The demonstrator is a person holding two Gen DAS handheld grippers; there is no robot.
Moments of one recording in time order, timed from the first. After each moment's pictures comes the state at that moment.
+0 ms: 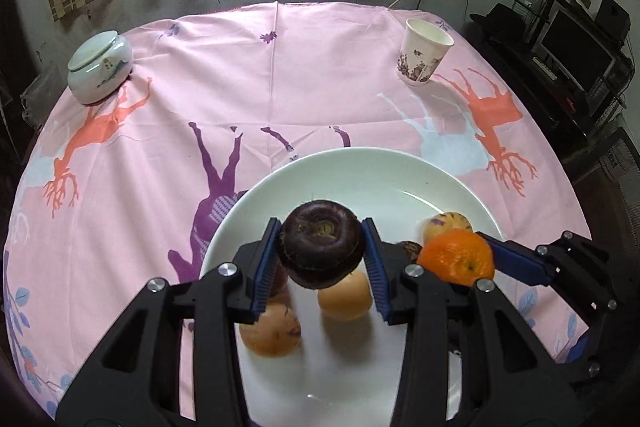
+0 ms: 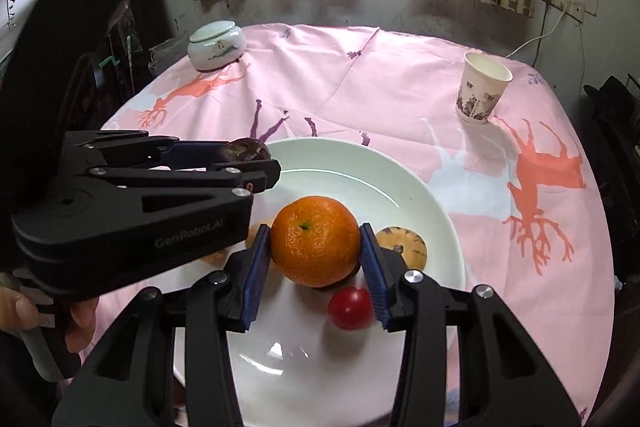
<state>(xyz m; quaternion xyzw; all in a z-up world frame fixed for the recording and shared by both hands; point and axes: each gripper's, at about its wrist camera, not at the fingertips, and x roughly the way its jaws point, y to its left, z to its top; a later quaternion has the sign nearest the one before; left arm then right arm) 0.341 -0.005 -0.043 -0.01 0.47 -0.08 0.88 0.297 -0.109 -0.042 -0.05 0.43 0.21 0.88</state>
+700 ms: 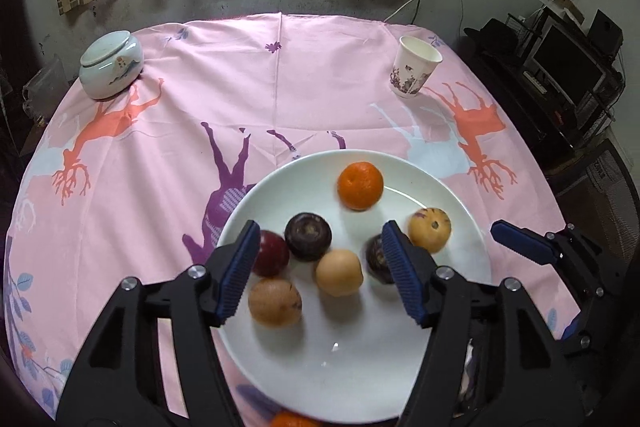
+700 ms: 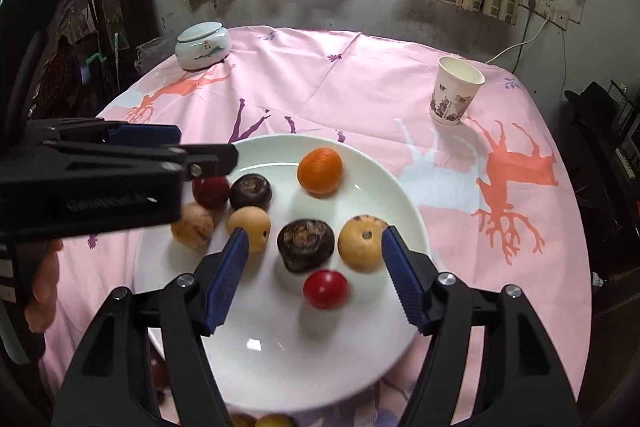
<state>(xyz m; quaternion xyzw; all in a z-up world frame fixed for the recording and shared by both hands) 0.296 0.013 -0.010 -0.03 0.45 -0.08 0.89 0.260 -0.125 -0.025 -0.07 0.41 0.18 0.89</state>
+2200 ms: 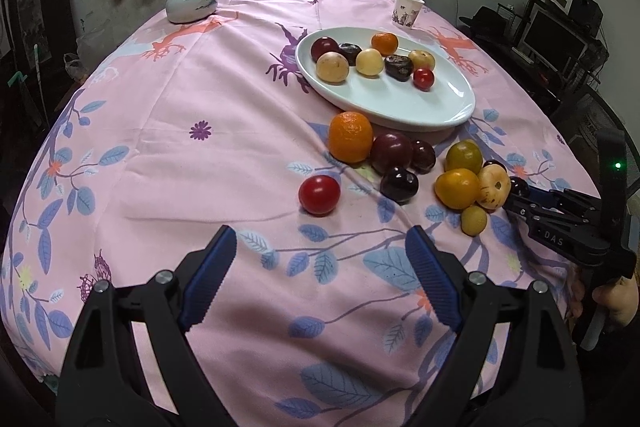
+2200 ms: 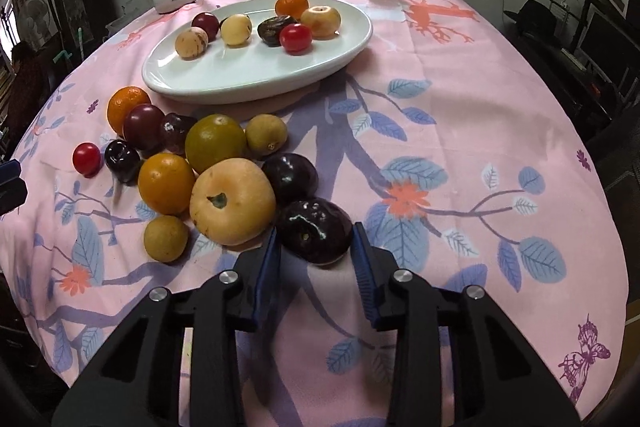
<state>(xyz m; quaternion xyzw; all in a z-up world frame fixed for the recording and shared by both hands) 0.041 0.074 -0.067 -0.02 0.43 -0.06 0.90 0.081 -0.176 -0.110 -0.03 0.46 0.09 0.88</state>
